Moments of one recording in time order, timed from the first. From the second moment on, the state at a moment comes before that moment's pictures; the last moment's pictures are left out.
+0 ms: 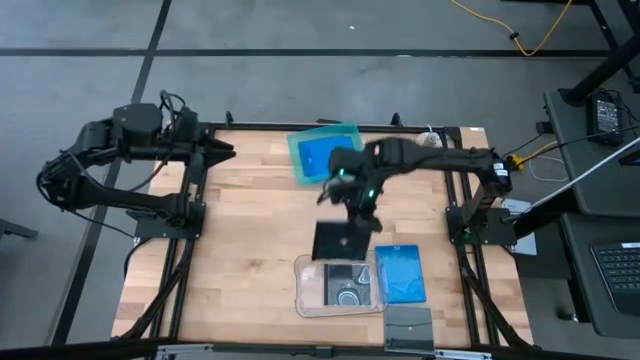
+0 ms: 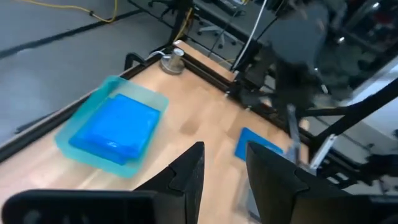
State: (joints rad) left arm 0.19 0.84 1.43 -0.98 -0.05 -0.49; right arm -0.03 1.81 1.86 -1.22 -0.72 0.05
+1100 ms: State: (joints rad) left arm 0.19 0.93 1.43 -1.02 -0.03 -0.32; right arm 0.19 1.81 1.23 -0.54 -0.65 0.52
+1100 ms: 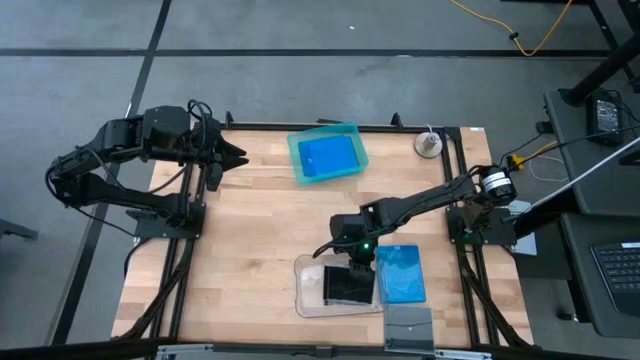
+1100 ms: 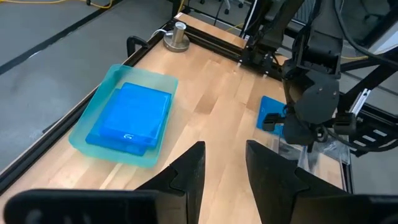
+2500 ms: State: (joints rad) left arm 0.19 0.93 1.35 -1.02 -0.03 -0.26; right arm 0.30 1.64 1.36 -1.29 0.18 0.64
